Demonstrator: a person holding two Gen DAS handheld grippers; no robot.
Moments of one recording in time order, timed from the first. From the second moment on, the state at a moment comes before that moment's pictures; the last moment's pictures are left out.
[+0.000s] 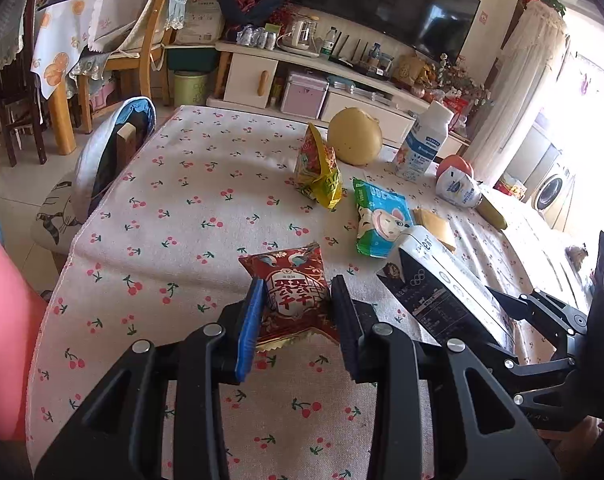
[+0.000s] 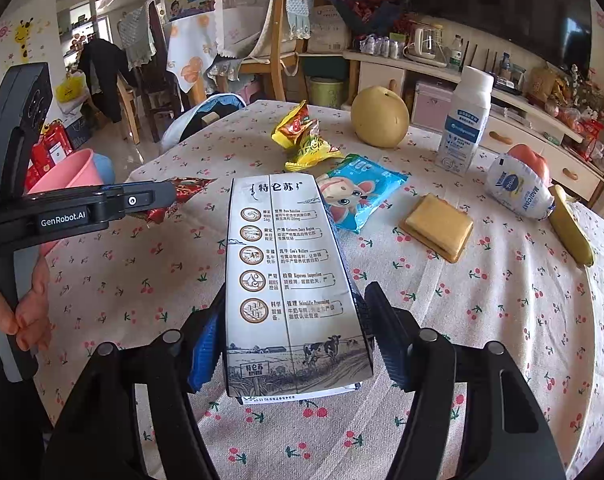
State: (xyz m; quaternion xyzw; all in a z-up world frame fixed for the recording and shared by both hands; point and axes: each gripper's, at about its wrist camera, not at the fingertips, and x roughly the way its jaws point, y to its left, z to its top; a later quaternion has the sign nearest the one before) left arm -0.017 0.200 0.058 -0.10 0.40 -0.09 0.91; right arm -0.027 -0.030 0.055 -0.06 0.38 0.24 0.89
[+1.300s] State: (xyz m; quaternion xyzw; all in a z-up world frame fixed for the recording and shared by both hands) left arm -0.088 0.387 0.118 -0.28 0.27 0.05 0.92; right arm -0.066 0.145 0.122 -0.03 0.34 0.34 0.87
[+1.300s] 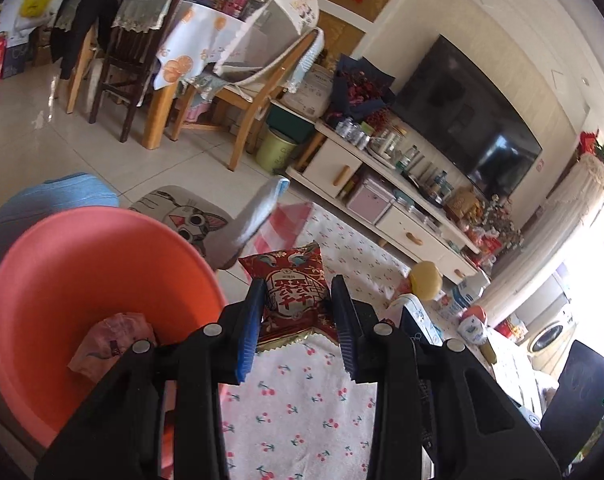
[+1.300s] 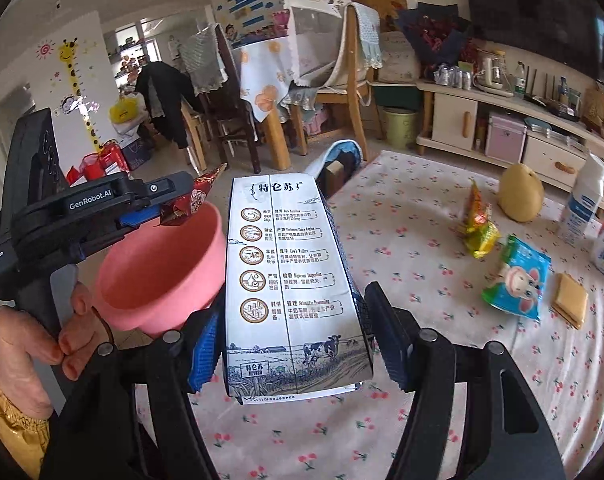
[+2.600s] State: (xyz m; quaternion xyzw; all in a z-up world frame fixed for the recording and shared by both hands) left arm -0.112 0.484 0.105 -0.32 0.26 0.24 0.88; right arm -0.074 0.278 0.113 -0.11 0.35 0.37 0.86
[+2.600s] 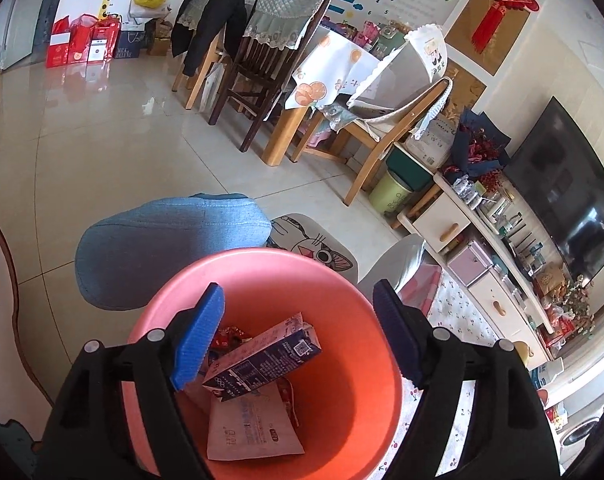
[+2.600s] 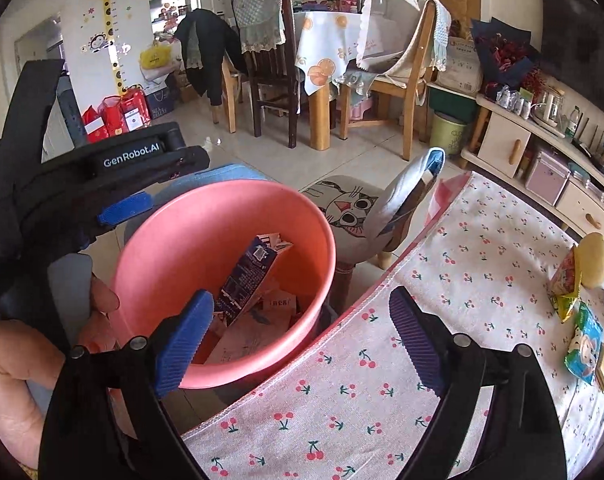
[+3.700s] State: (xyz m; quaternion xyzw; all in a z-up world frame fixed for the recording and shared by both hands) left arm -0.082 0.396 0.114 -0.23 0.28 0.17 0.92; right arm -0.084 0.148 0.132 -0.08 0.31 0.29 0.90
